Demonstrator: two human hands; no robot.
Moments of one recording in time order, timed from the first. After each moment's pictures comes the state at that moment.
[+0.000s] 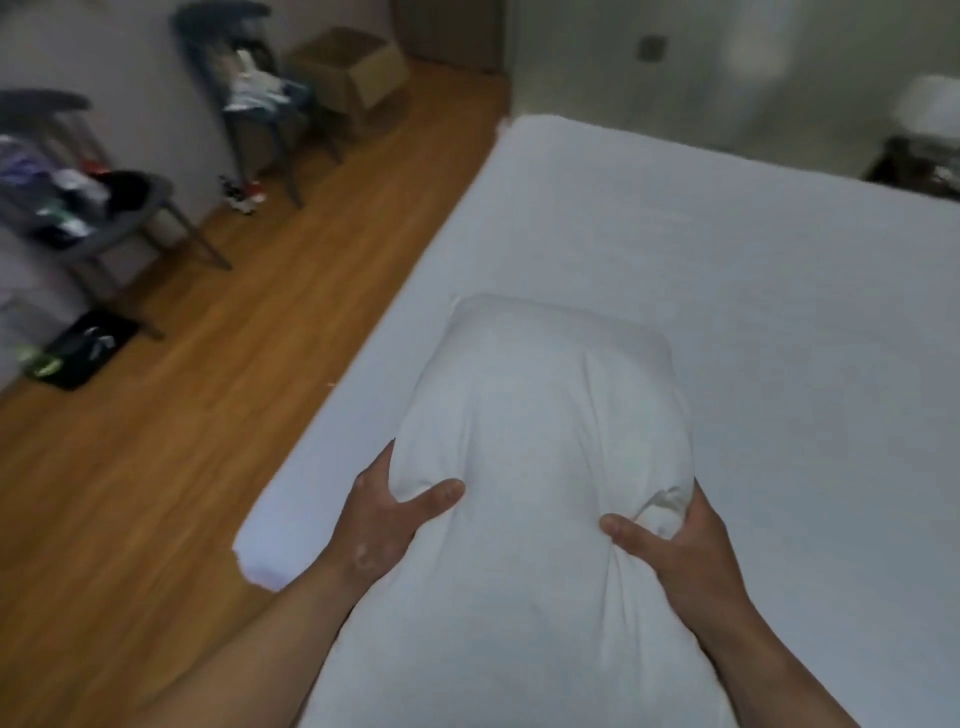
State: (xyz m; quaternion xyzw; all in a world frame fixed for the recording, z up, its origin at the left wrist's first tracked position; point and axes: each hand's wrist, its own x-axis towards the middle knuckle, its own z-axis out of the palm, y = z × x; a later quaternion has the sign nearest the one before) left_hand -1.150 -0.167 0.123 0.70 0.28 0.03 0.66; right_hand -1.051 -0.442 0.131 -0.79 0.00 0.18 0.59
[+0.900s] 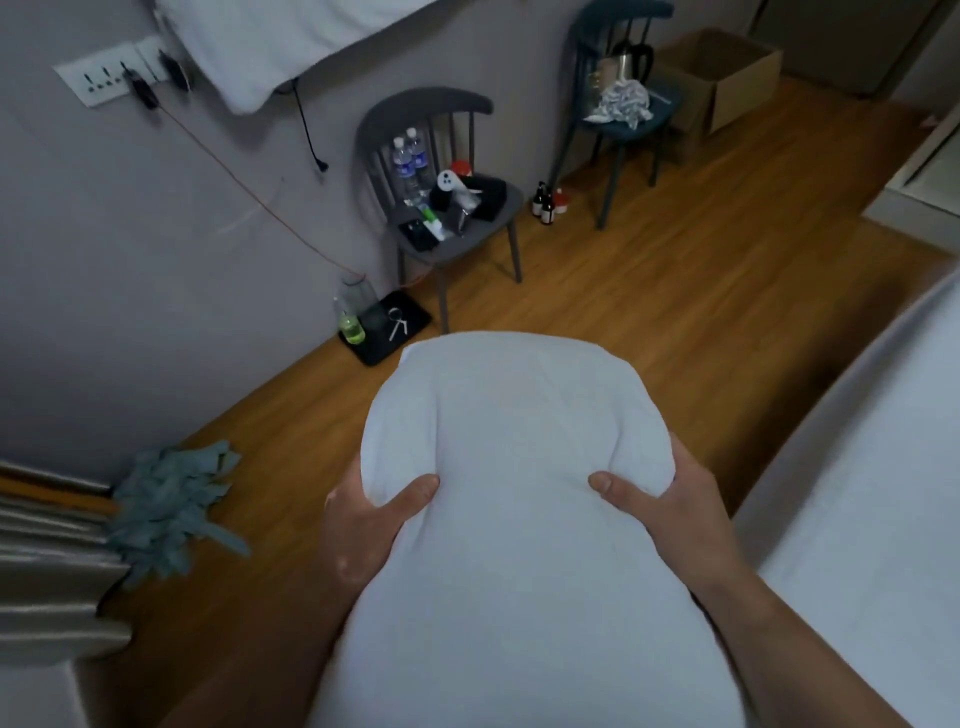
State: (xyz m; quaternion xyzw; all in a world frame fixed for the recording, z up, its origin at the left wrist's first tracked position) left_hand -1.308 0.528 0.124 0.64 0.56 0.20 0.49; right_hand -1.078 0.358 0.124 -0.74 -0.23 0.33 0.54
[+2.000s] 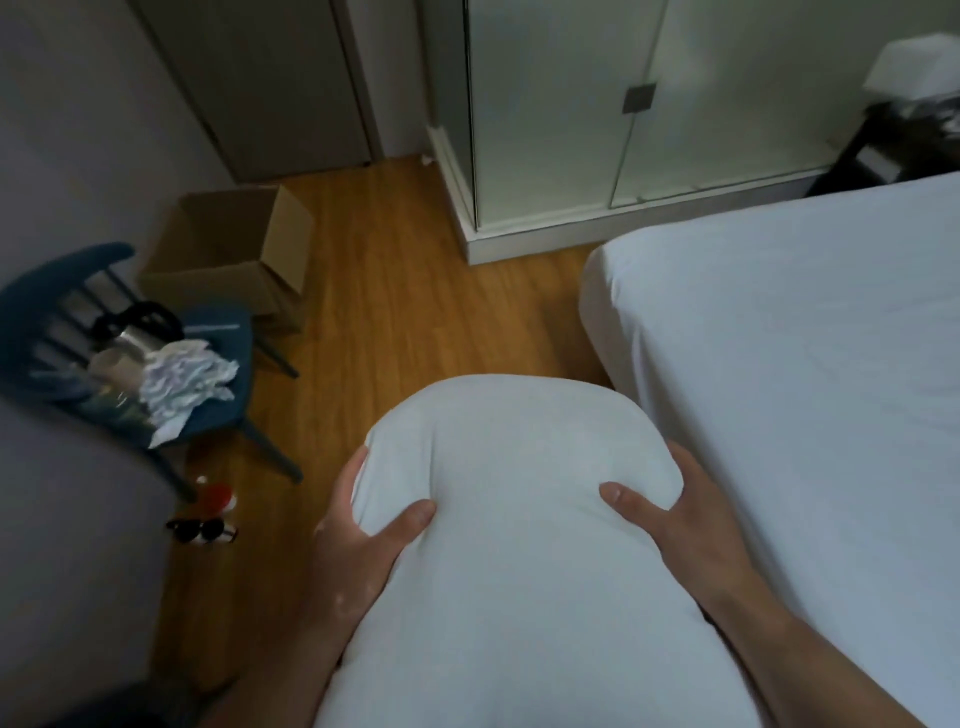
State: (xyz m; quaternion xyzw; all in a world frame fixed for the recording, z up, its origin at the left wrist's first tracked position) left_hand -0.370 0.923 0.125 0.82 0.13 -0.06 0.55; right_hand -0.398 0.622 0.137 -0.76 0.19 0.00 0.62
